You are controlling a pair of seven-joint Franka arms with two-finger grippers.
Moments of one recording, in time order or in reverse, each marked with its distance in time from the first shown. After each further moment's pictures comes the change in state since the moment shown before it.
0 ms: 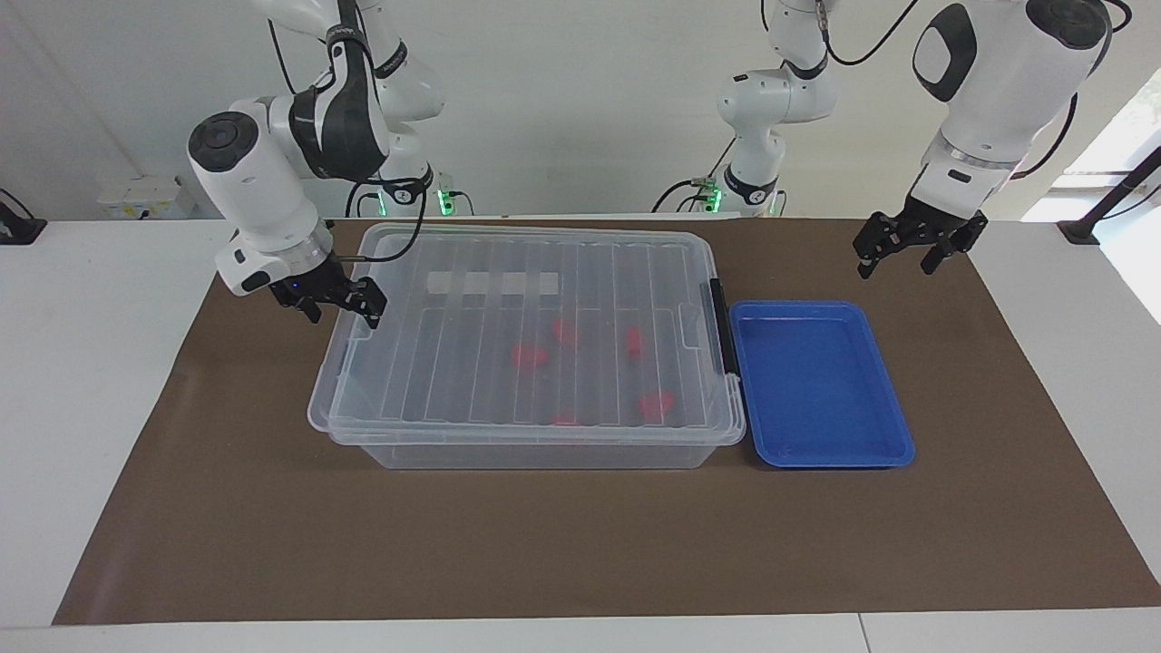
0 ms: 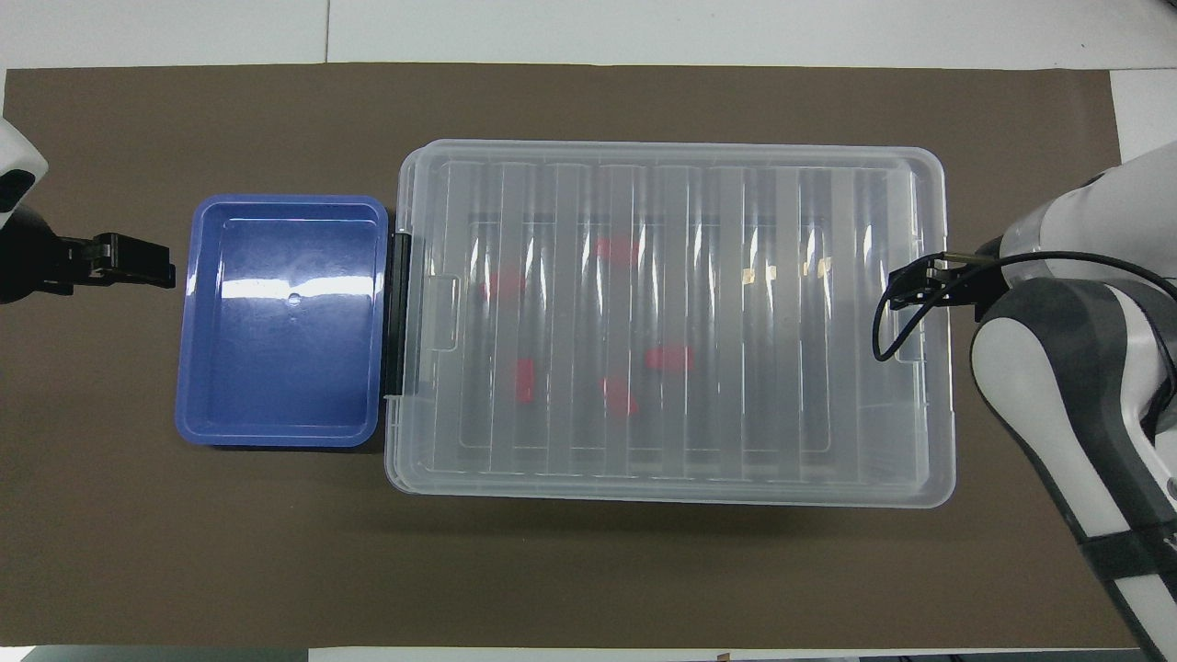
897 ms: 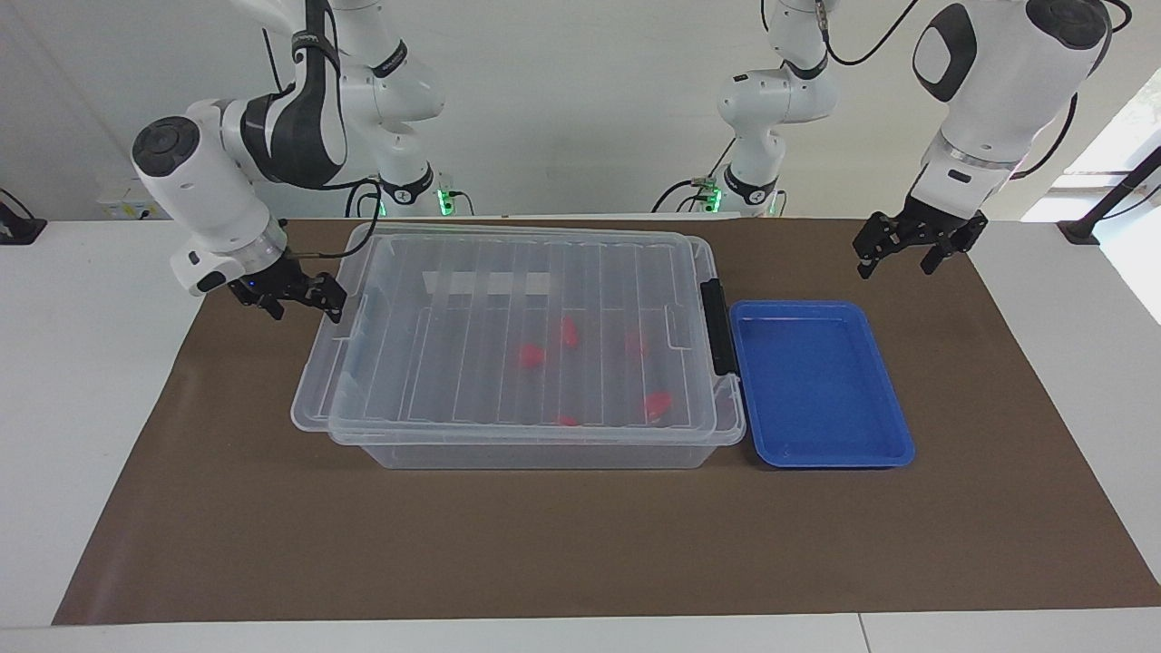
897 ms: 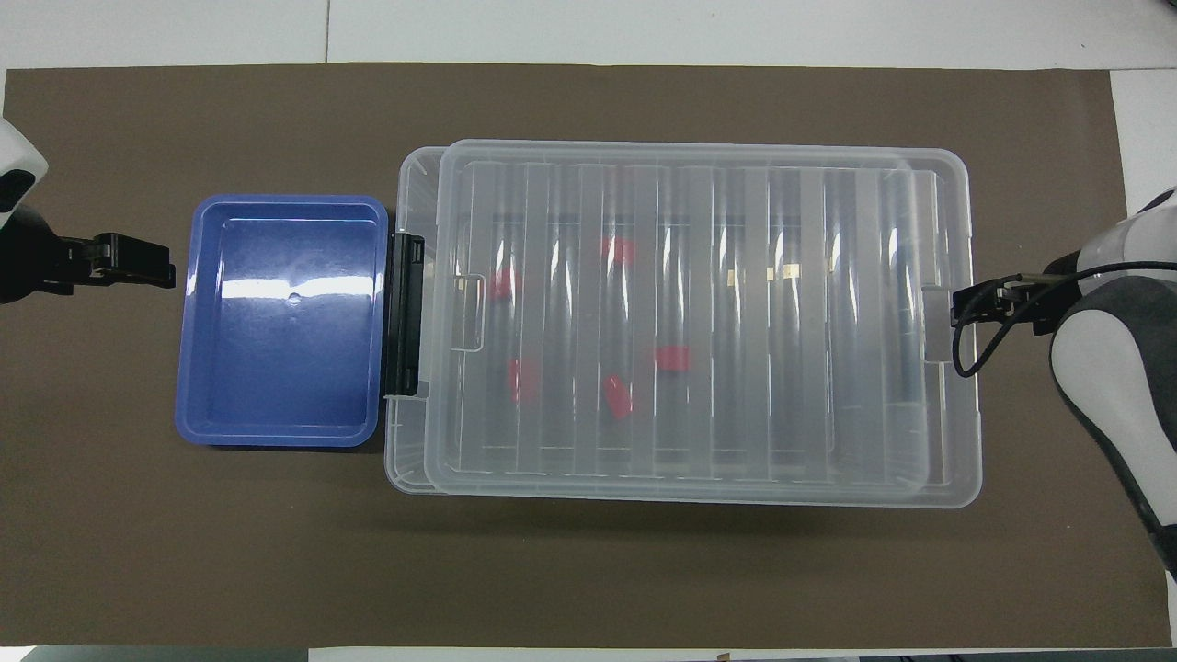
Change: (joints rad) left arm 0.000 0.000 0.000 0.000 0.000 0.000 0.000; right arm -0.017 -0.021 -0.119 -0.040 0.000 0.002 -0.189
